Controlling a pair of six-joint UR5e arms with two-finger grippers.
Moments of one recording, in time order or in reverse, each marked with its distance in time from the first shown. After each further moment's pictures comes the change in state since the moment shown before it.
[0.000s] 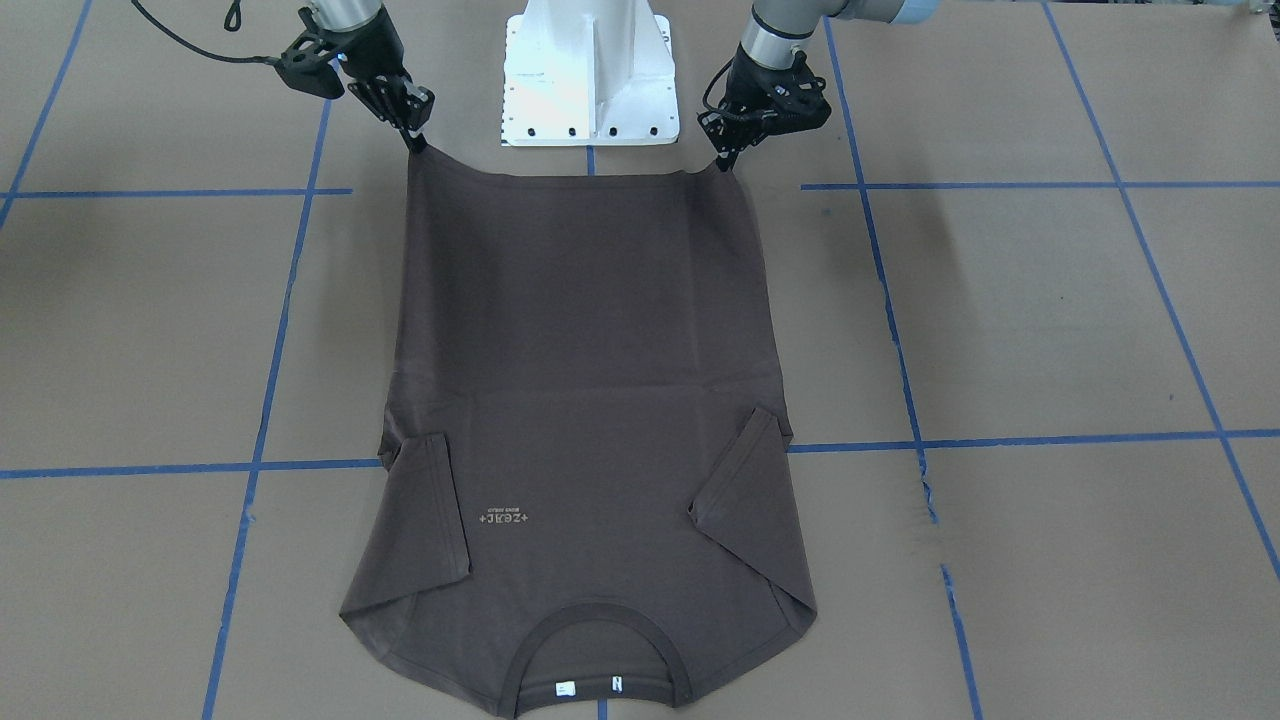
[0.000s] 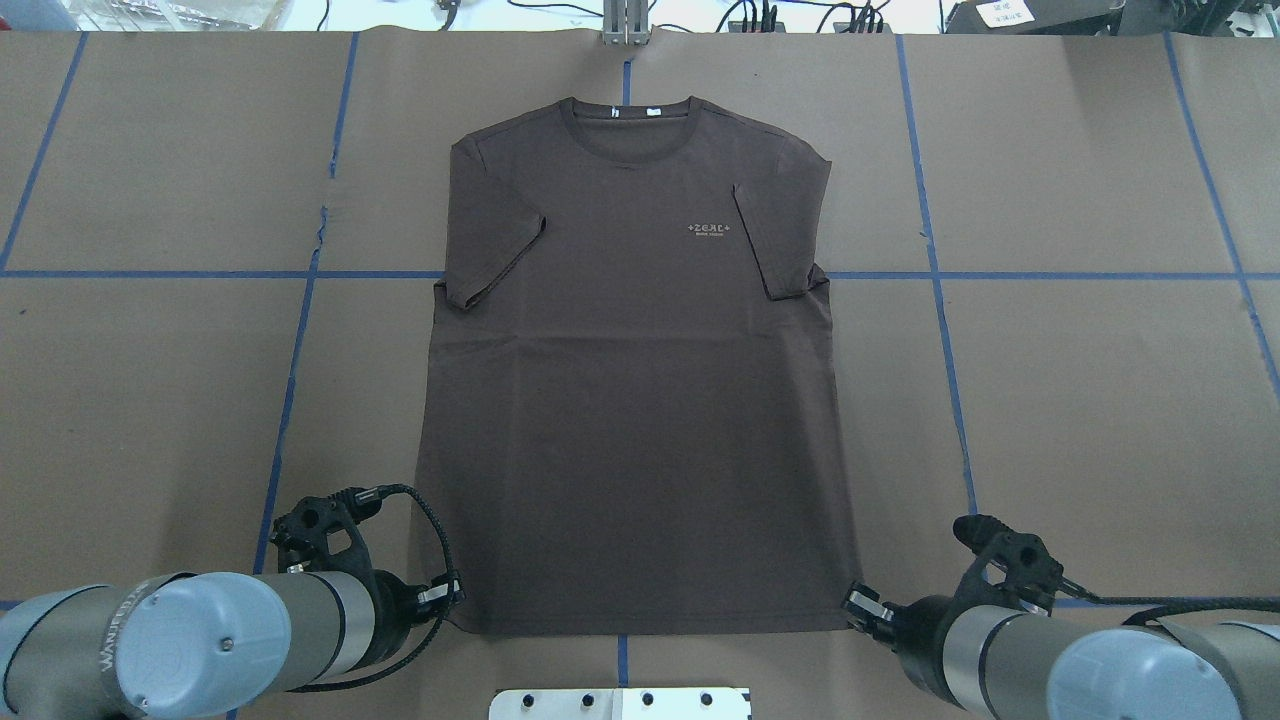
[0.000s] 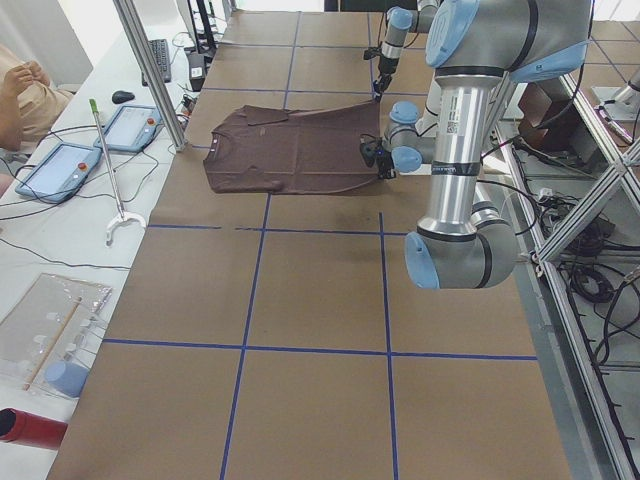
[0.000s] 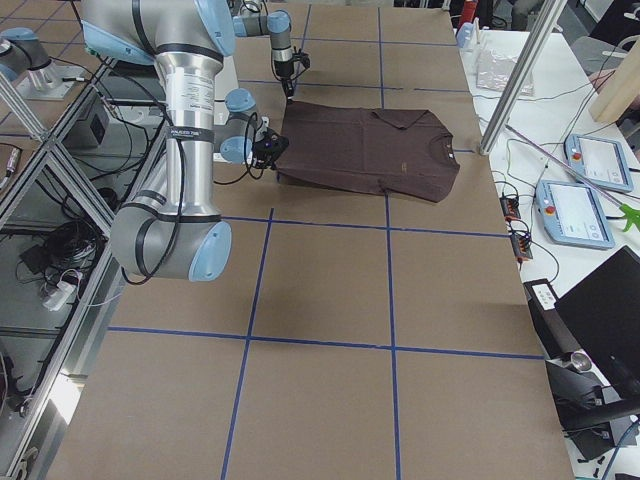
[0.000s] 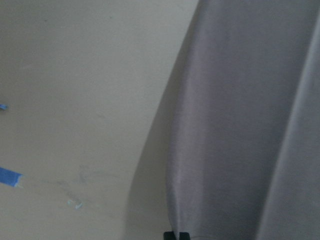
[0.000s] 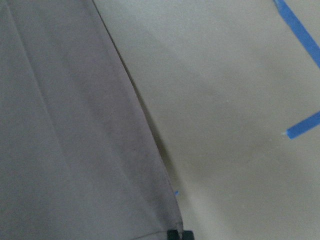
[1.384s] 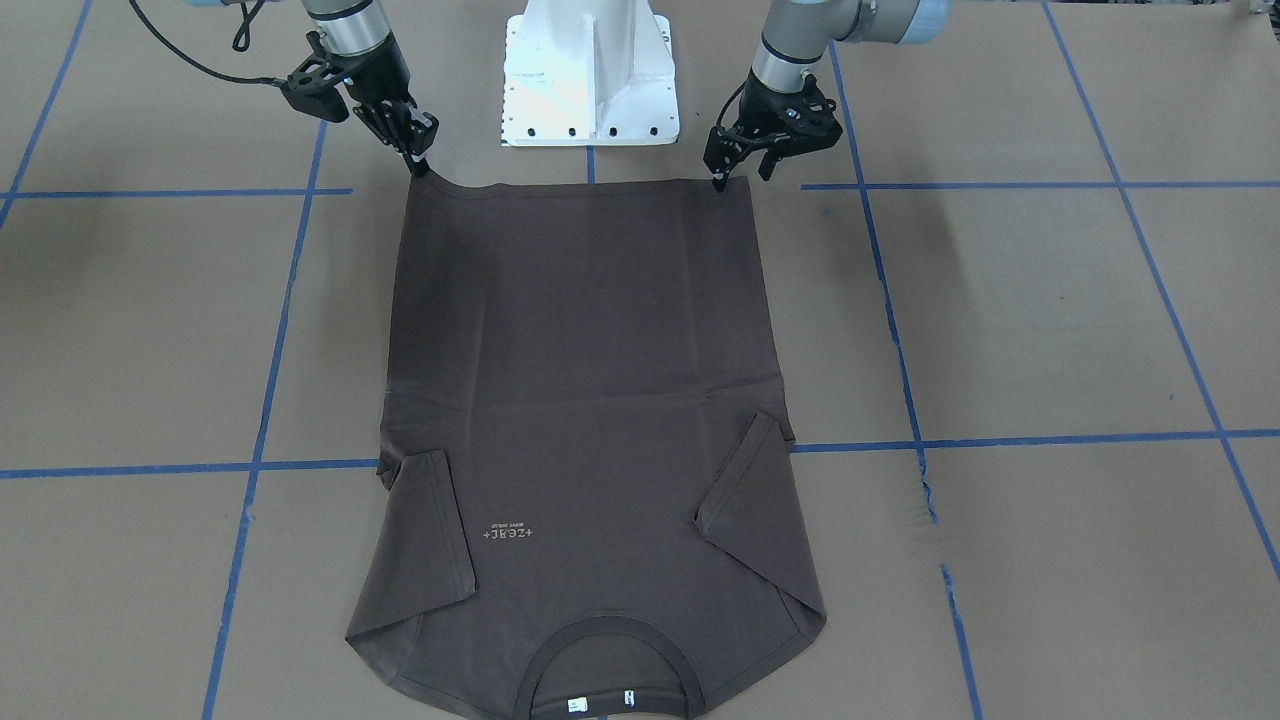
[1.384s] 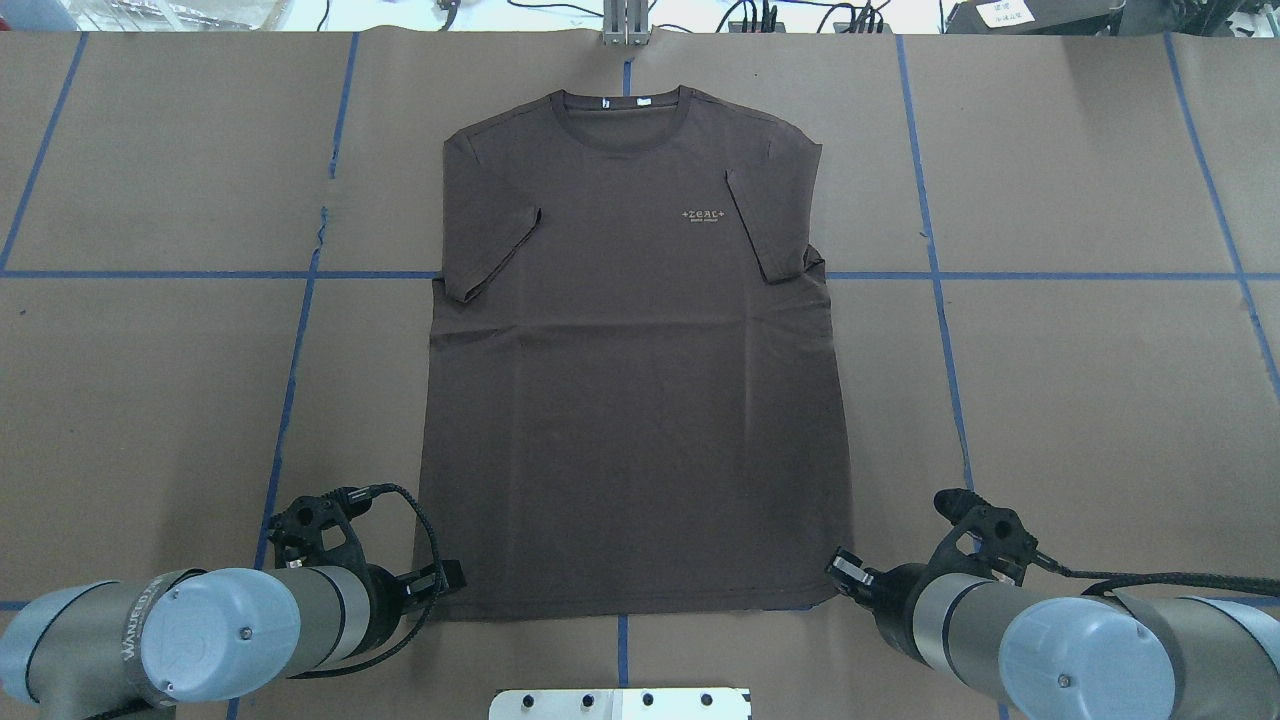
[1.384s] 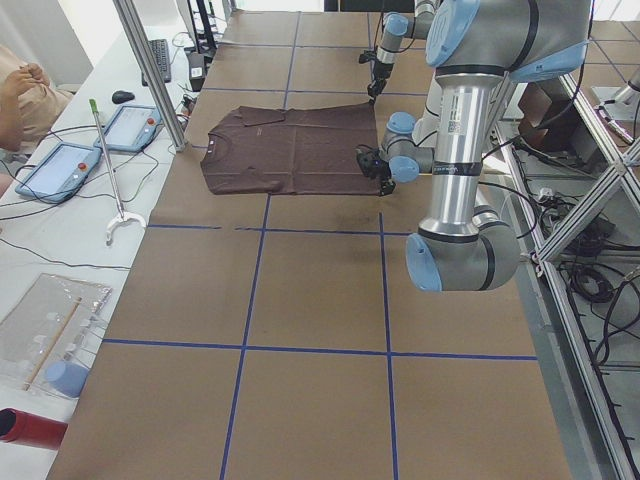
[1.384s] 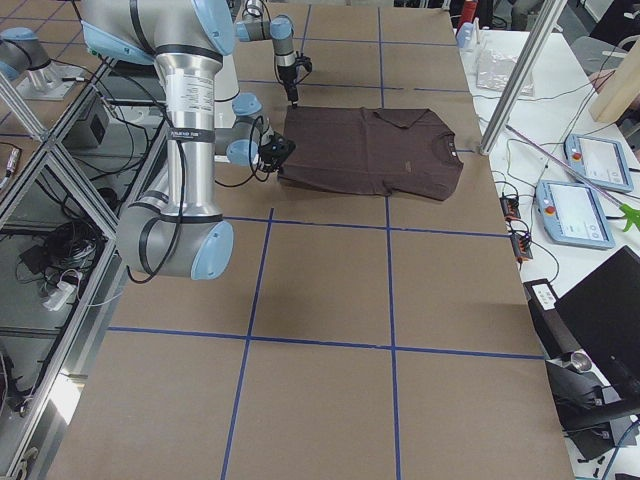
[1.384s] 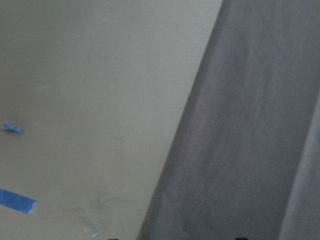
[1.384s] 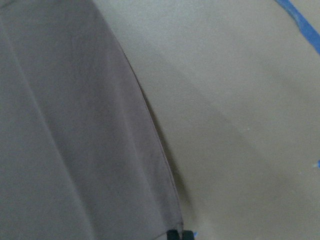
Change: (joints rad) left arm -0.007 0.018 0.102 -0.042 0.014 -0.003; right arm 0.064 0.078 -0.104 0.001 -0.010 -0.001
